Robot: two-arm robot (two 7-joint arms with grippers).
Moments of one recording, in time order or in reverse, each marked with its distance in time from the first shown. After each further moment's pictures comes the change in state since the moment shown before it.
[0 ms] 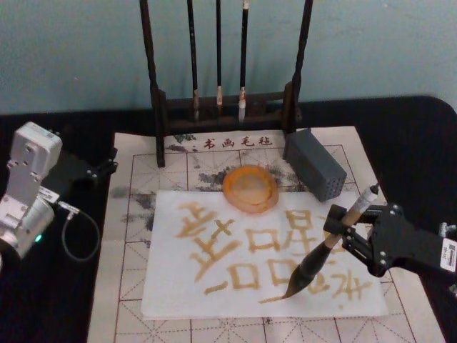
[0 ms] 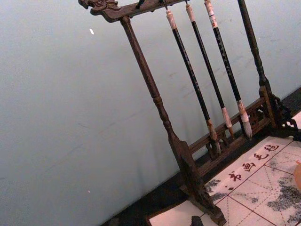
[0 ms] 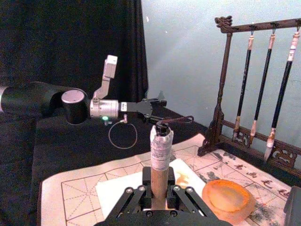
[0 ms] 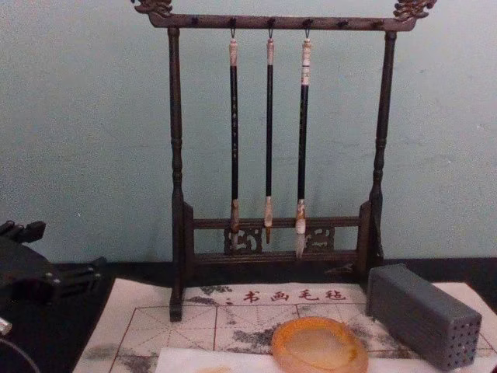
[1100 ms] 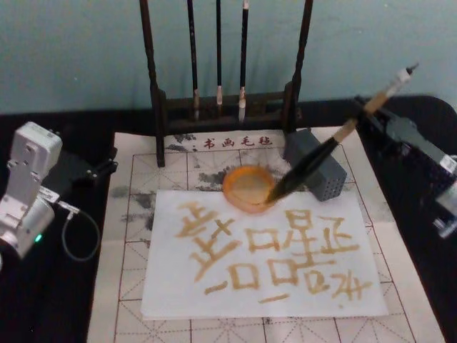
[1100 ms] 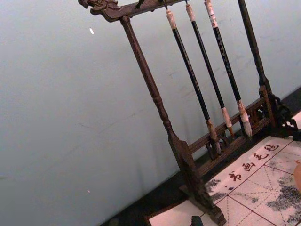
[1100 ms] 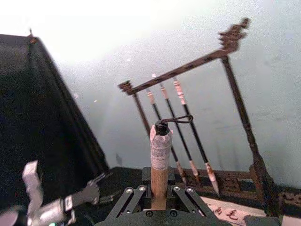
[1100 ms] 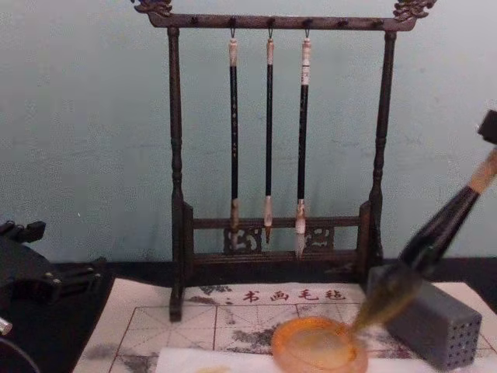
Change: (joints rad) left arm 0.000 0.000 0.000 0.000 0.000 0.000 0.000; right arm 0.186 -0.171 0.040 0.074 0.315 0.245 -0.237
